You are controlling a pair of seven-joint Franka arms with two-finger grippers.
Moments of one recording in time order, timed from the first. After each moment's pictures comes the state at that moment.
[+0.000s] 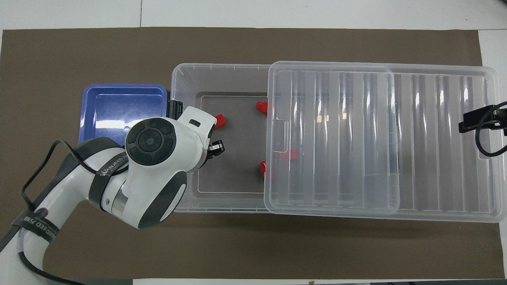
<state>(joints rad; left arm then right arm) -0.48 0.03 -0.12 -2.03 -0.02 2.09 -0.82 -0.03 -0.02 -0.09 -1.66 0.00 1.57 -0.03</state>
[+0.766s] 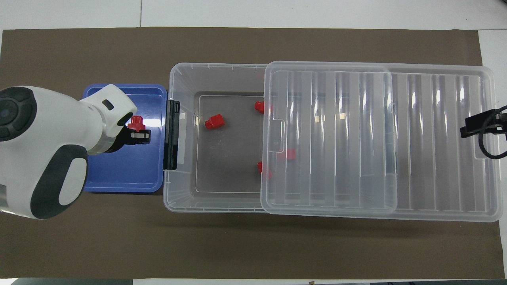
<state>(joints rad) -0.18 -0.08 -0.11 -2.03 -0.03 2.00 -0.18 -0.03 -0.02 -0.10 -1.66 0.00 1.53 -0.03</state>
